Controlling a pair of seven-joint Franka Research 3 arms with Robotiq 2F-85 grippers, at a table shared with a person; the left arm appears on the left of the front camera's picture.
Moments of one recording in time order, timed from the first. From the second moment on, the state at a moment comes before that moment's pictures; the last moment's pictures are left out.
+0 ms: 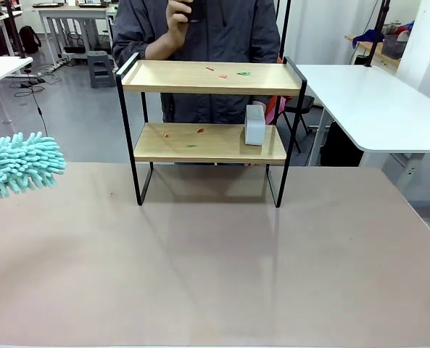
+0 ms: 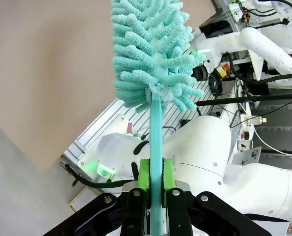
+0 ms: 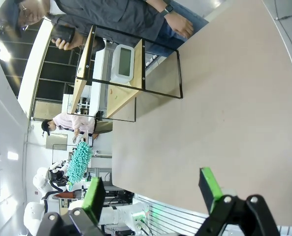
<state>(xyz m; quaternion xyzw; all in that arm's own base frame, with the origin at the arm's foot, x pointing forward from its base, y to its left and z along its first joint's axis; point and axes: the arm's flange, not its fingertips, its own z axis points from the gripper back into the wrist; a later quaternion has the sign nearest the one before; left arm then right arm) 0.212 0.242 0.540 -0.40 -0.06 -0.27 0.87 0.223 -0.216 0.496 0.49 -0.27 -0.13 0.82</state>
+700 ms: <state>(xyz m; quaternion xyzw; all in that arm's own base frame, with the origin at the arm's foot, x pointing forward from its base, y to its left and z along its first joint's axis) 0.244 0.099 0.769 -0.36 -0.18 -0.11 0.91 0.224 -0.216 0.496 0.49 -0.27 -0.13 0.82</state>
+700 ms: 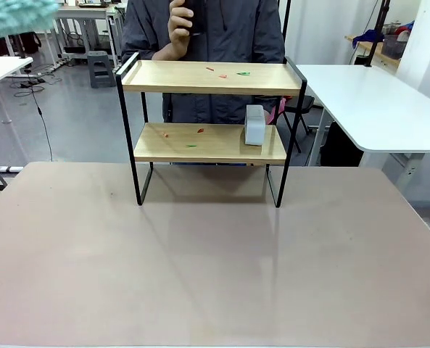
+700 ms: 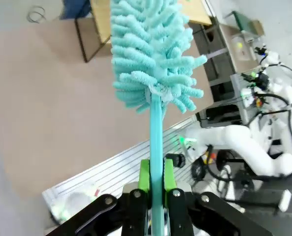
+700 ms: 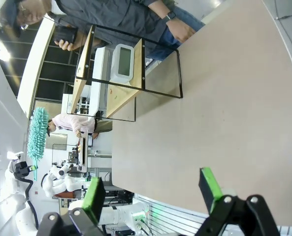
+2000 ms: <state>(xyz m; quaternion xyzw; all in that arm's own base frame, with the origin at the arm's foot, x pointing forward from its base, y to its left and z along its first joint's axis) 0.322 -0.091 0.742 -0.27 -0.23 -0.12 0.93 0.224 -0.215 0.496 0.49 -0.27 -0.13 0.82</state>
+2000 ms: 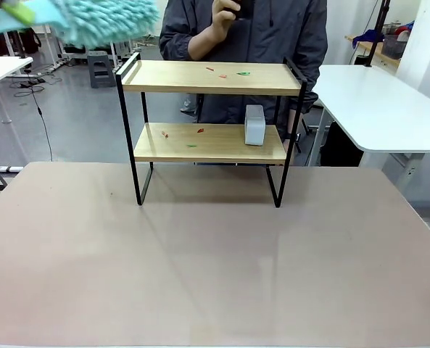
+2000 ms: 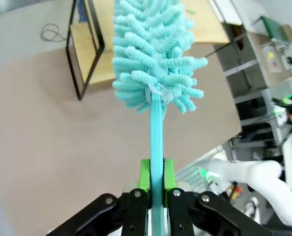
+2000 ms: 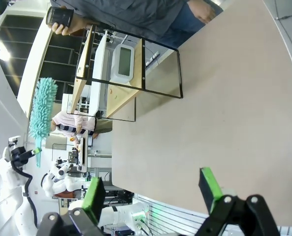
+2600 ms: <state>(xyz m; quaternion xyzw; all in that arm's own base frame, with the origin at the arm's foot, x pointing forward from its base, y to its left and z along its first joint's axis) 0.402 -0.177 0.689 -0.19 -0.25 -0.10 0.94 0.224 -0.215 0.496 0.49 -0.27 -0.13 0.82</state>
